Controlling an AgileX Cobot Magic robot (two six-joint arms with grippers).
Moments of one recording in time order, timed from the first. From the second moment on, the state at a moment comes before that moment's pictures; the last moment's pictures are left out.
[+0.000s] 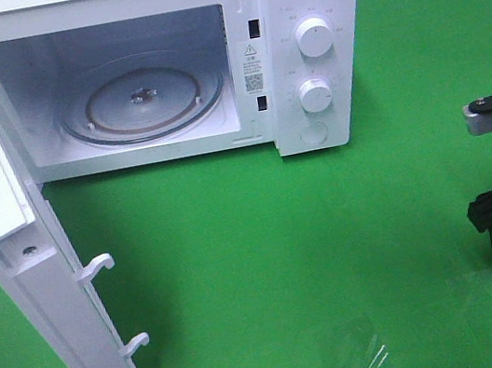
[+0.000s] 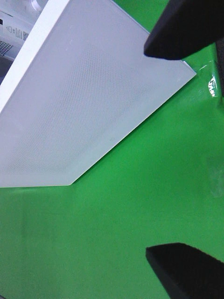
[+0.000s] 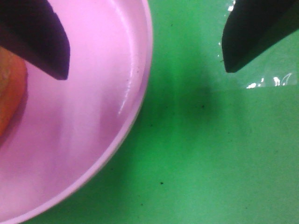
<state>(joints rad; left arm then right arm) -0.03 -0.01 -0.52 -0.18 1.07 0.08 0.14 1.63 -0.69 -0.26 0.59 0.24</state>
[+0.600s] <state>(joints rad) -0.03 -0.01 -0.52 -0.18 1.07 0.08 0.07 1.76 -0.69 -0.25 0.50 0.24</state>
